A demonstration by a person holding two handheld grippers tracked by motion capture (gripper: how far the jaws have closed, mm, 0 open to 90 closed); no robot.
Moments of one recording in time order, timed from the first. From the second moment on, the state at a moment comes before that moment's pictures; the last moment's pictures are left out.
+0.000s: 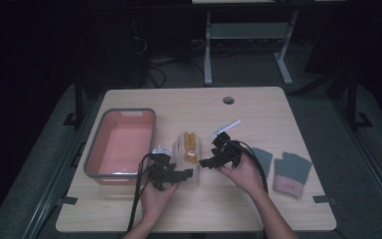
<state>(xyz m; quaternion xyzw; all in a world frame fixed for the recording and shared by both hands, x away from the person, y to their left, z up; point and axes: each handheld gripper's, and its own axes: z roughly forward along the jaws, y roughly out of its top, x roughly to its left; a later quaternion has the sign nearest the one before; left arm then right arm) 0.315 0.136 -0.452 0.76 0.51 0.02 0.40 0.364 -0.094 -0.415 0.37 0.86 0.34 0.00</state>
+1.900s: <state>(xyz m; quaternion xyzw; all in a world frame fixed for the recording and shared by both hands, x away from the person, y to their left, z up) 0.338 0.115 -0.465 0.78 0.48 -0.11 0.39 0.363 -0.097 -0.460 0.51 0.79 0.34 -0.07</state>
